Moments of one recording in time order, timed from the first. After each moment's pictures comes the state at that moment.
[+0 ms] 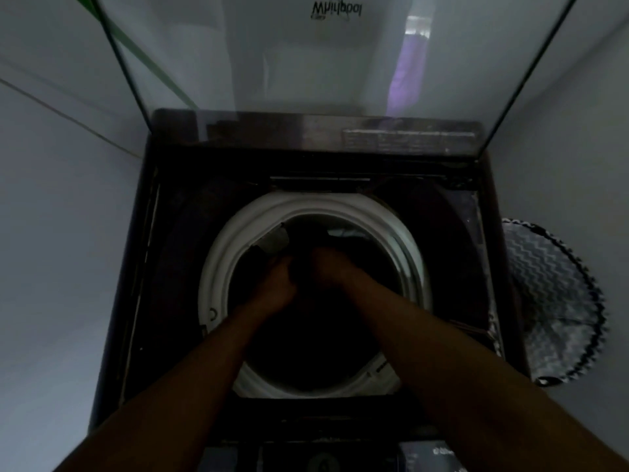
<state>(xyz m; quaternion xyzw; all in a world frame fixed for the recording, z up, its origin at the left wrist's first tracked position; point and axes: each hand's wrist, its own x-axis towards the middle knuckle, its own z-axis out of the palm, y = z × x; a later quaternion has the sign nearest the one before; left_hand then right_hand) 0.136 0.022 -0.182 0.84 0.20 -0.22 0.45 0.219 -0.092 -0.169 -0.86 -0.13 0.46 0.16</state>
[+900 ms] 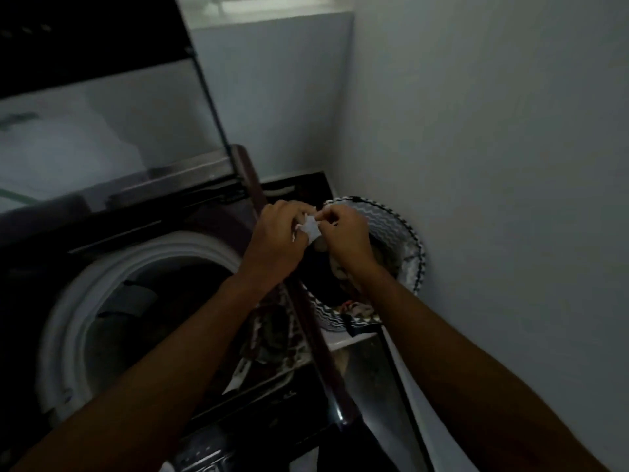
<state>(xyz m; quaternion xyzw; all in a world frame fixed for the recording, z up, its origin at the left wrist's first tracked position) 0.227 -0.268 -0.028 0.90 -0.16 0.05 0.40 0.231 -0.416 -0.034 -0.89 0.11 0.01 0.44</state>
